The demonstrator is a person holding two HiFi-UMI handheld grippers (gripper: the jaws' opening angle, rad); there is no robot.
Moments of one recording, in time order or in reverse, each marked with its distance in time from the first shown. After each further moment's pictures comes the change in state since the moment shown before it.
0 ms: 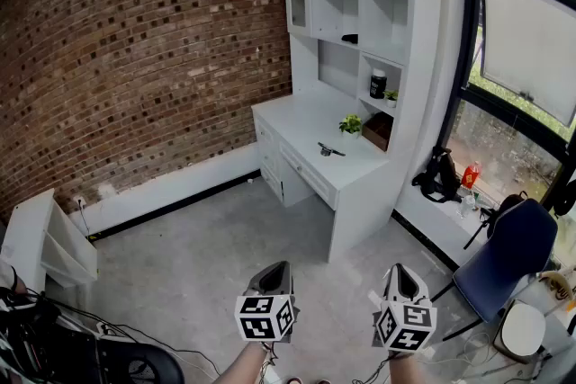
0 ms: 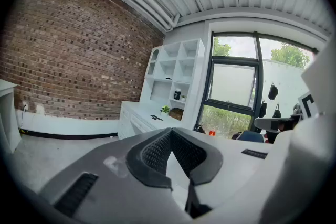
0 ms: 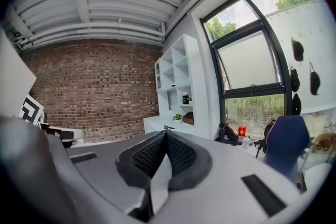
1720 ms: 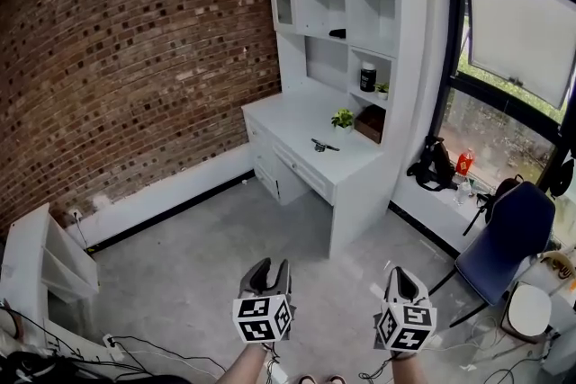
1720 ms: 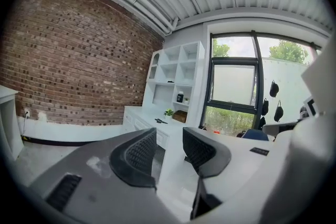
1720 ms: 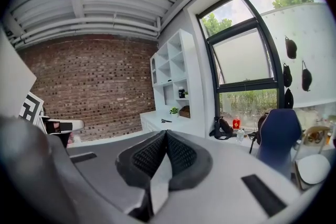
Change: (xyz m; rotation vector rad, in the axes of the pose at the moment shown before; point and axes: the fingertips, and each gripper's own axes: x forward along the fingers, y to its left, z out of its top) left arm -0.011 0.031 0.006 0.042 -0.033 0.021; right arm -0.015 0.015 -0.029 0.032 0.056 -0.059
